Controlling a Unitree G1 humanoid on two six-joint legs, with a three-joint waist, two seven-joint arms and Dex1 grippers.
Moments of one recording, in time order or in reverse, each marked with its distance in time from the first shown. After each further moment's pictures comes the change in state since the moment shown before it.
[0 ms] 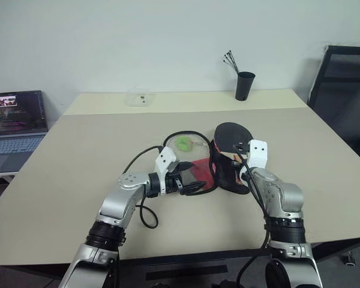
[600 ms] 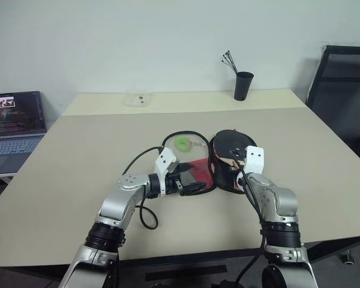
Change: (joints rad) left arm 0.003 0.003 0.000 -0.027 -0.001 0.033 0.011; right arm 0.018 0.049 -0.004 0.001 -0.007 -0.021 -0.051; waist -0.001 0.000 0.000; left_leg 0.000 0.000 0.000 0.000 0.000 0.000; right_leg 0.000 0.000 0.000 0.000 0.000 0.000
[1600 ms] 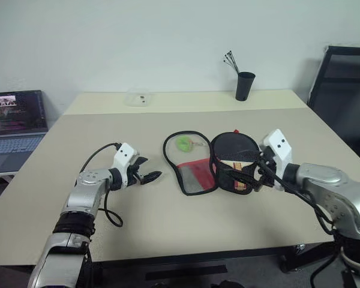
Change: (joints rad) left arm -0.139 0.185 0.113 0.531 0.126 -0.263 0.007; right arm 0.117 -0.724 0.146 -0.516 0.339 0.082 0.810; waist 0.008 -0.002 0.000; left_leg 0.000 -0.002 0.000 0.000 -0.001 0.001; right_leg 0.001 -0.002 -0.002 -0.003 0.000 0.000
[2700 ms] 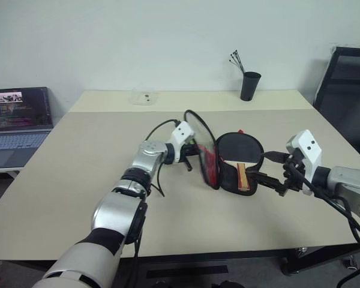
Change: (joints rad) left arm -0.530 -0.417 -0.066 0.624 0.184 -0.343 -0.038; right arm 0.138 -0.122 -0.197 -0.061 0.132 0.037 -0.011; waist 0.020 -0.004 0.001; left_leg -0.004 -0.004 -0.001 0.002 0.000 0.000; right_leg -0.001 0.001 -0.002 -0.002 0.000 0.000
